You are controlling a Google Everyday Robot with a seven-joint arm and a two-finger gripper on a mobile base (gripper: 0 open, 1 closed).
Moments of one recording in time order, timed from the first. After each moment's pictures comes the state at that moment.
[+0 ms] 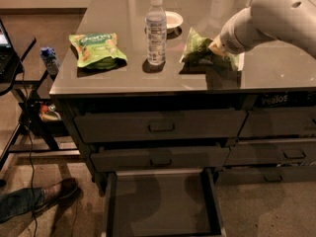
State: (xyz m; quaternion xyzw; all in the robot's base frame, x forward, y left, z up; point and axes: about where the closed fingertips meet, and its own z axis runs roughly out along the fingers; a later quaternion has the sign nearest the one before) arm 0.691 -0.191 0.915 -0.42 0.80 -0.09 0.41
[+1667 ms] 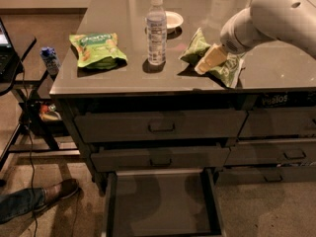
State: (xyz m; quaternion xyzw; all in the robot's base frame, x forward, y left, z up) arm 0.694 -0.191 0.913 -0.42 0.80 -0.09 0.41
